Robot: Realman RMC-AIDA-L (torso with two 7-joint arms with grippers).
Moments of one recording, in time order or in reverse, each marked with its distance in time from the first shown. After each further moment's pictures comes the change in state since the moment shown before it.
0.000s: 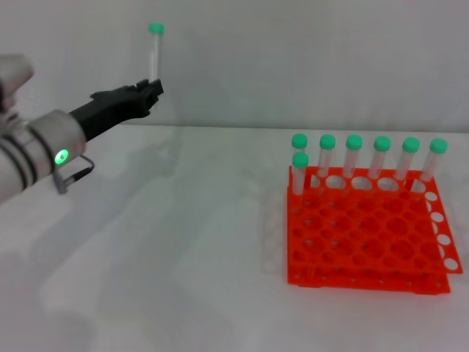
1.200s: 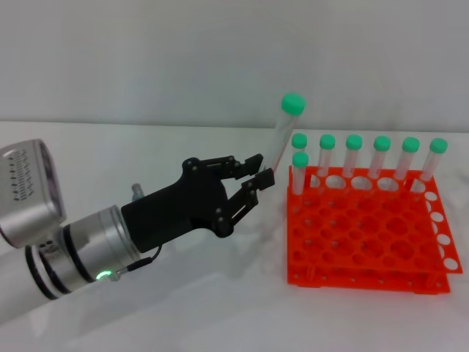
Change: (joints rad) left arm 0.144 -0.068 -0.002 0.145 0.205 0.590 0.496; right arm -0.064 -0.200 -0.489 -0.105 -0.323 -0.343 0.784
